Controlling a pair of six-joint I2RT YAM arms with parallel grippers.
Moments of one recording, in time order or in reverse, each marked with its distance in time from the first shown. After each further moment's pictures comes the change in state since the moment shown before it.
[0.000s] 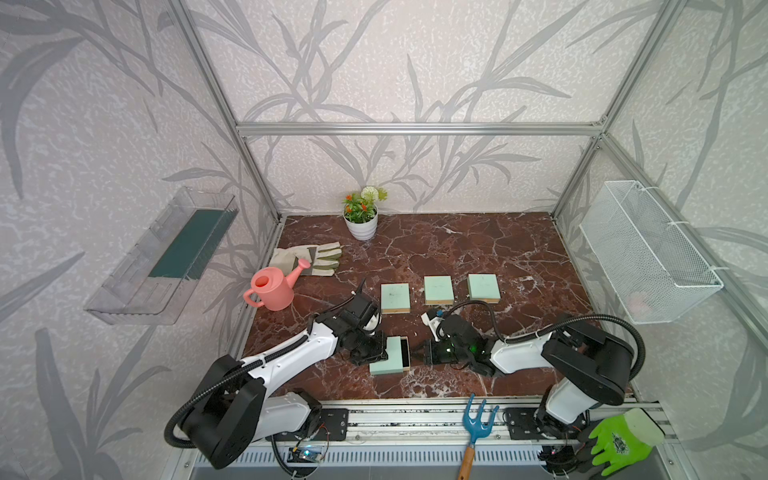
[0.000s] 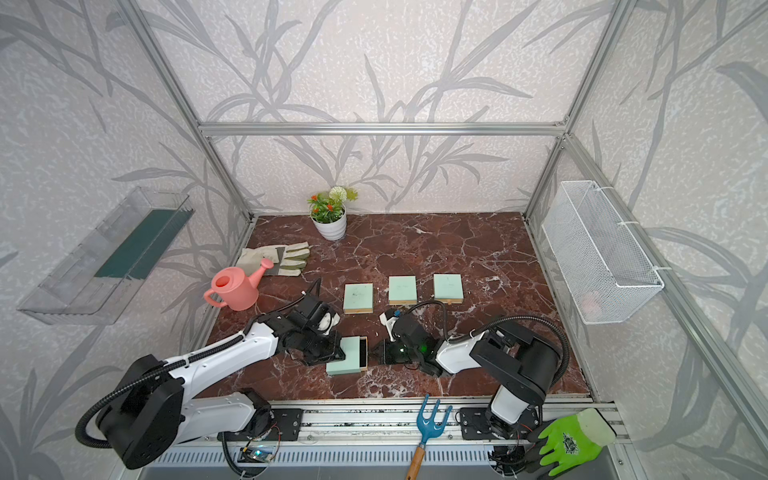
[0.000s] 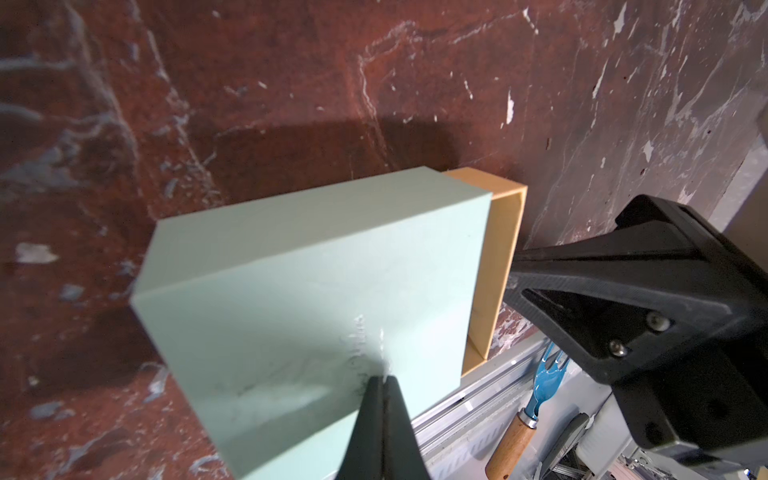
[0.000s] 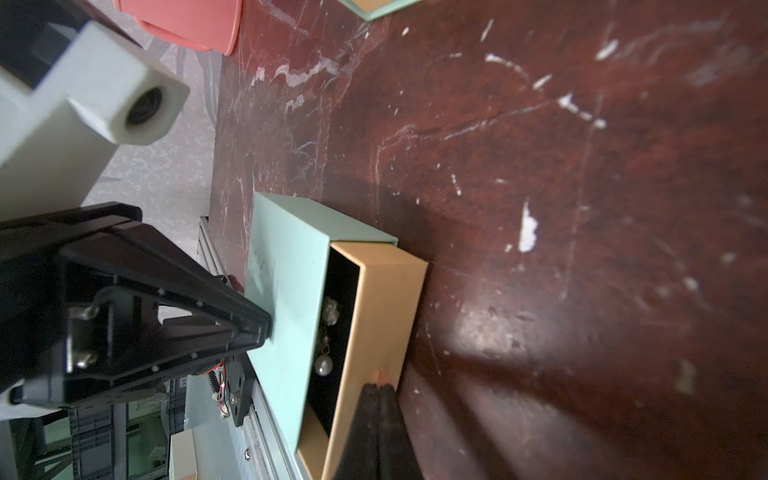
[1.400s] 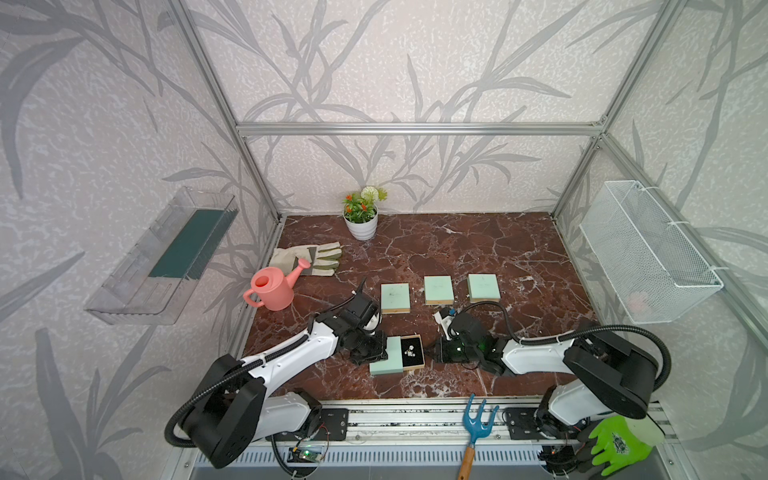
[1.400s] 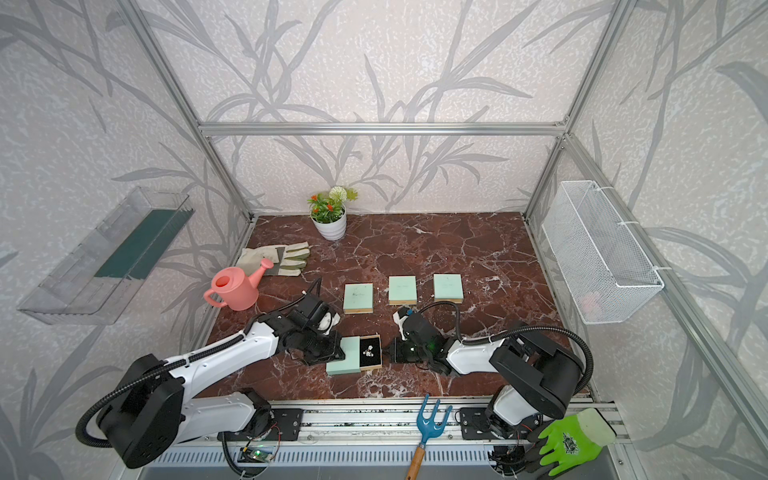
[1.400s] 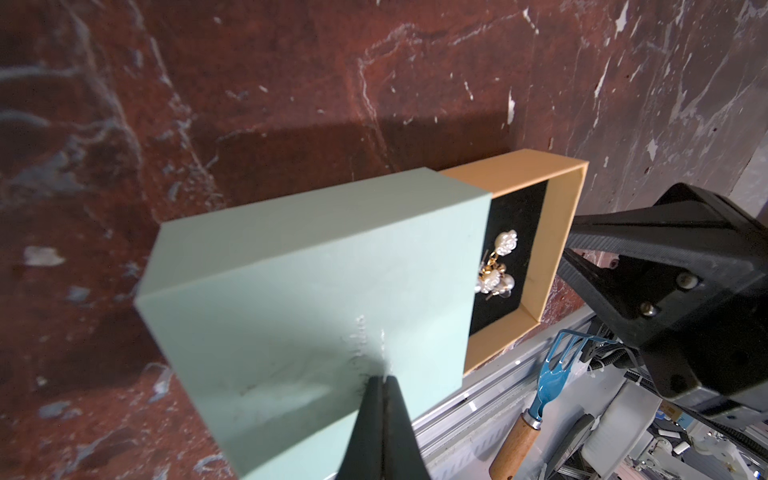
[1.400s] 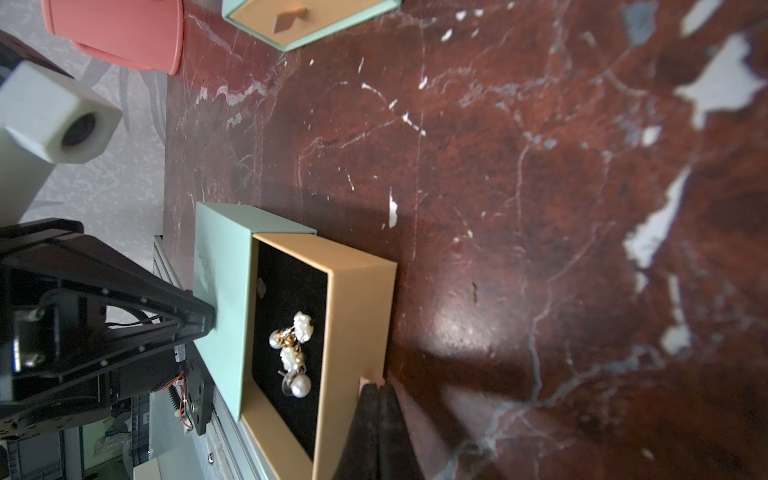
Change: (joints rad) left arm -0.002 0.003 0.006 -0.006 -0.008 0.009; right arm -0.056 -0.113 -0.040 -0.165 0.062 -0.041
